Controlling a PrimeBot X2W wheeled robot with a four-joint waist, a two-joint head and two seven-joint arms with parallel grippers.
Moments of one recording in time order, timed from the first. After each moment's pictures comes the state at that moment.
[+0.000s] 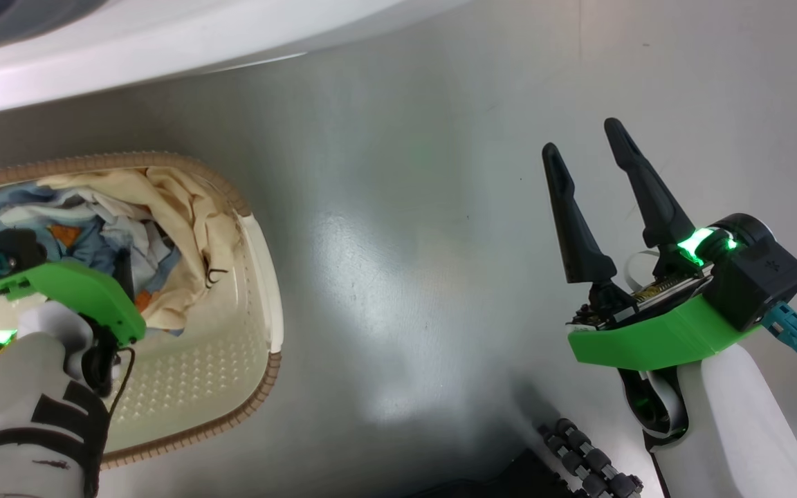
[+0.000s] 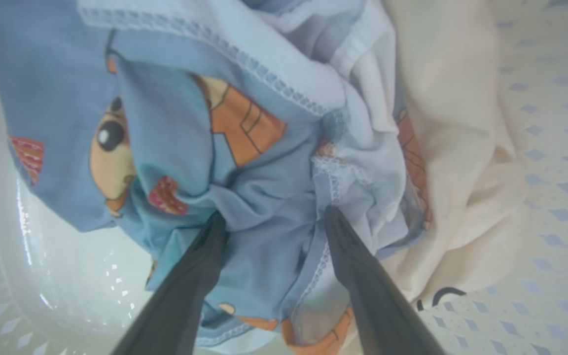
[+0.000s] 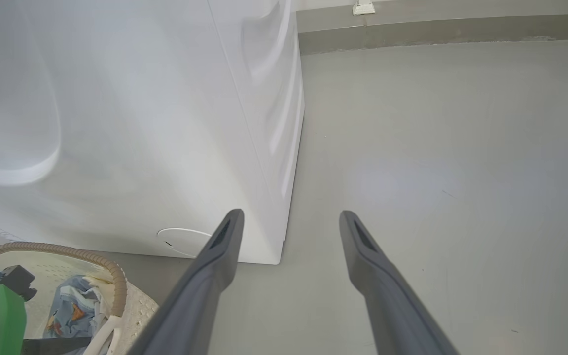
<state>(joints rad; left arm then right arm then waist) -0.90 0.16 -0.13 1.28 -0.50 -0.09 -0.07 -0.39 -0.05 0.16 -0.04 0.24 0.13 -0.26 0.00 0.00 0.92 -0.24</state>
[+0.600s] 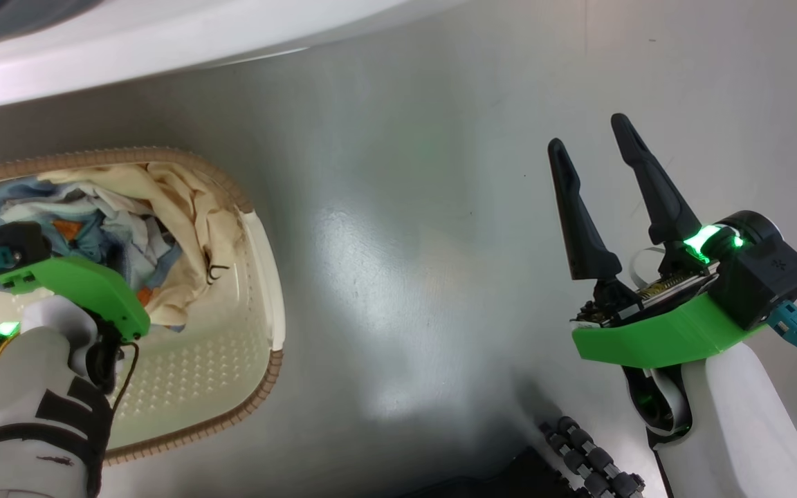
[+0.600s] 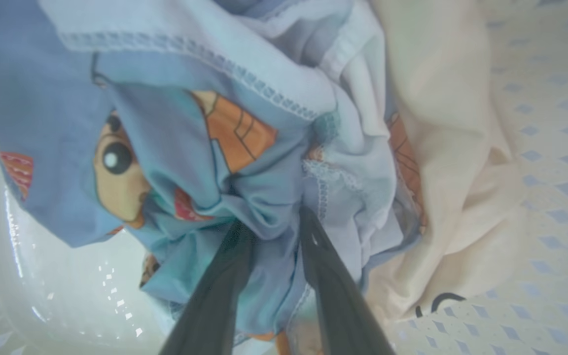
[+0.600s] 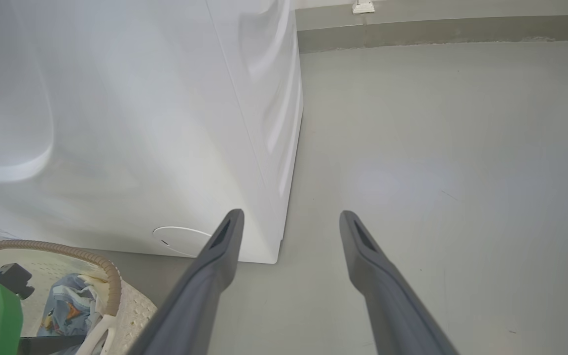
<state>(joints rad) -0.91 0.16 -0.16 1.29 -0.50 -0.09 -0.09 -0.39 -0.05 0.15 -0.05 0.23 0.13 -0.26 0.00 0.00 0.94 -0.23</state>
